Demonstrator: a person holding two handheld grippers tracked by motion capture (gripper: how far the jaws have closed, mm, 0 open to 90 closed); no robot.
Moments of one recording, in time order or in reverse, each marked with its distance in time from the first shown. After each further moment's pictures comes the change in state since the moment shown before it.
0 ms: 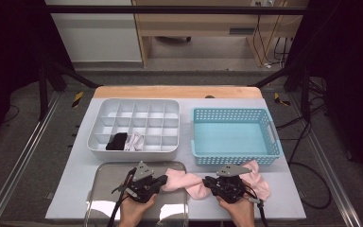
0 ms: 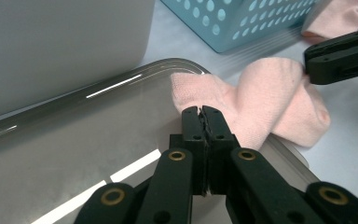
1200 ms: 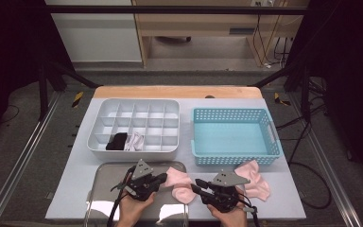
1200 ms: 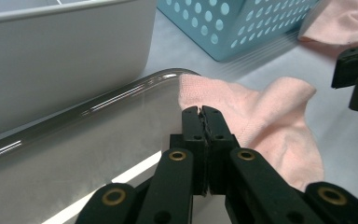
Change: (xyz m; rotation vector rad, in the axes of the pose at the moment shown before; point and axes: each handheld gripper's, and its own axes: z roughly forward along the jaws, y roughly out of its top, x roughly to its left) left arm 0.001 0.008 -0.001 -0.004 -0.012 0.028; right arm 0.037 0.004 -0.005 -0.161 0.084 -0.014
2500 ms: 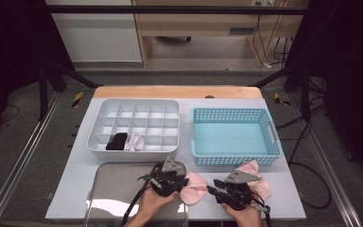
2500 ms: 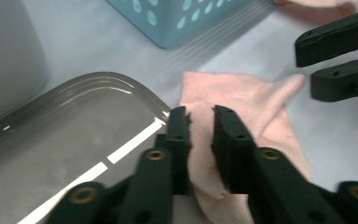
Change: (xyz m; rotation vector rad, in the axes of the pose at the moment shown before) left arm -0.032 0.020 0.054 0.171 -0.101 0.079; right arm -0.039 -0.024 -0.013 0.153 -0.112 0.047
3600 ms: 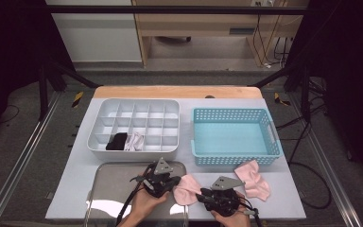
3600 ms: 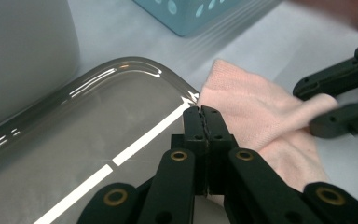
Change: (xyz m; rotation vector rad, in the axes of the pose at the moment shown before) left arm 0.014 -0.011 -0.016 -0.021 0.022 0.039; right arm 0.025 -0.005 0.021 0.053 0.090 -0.046
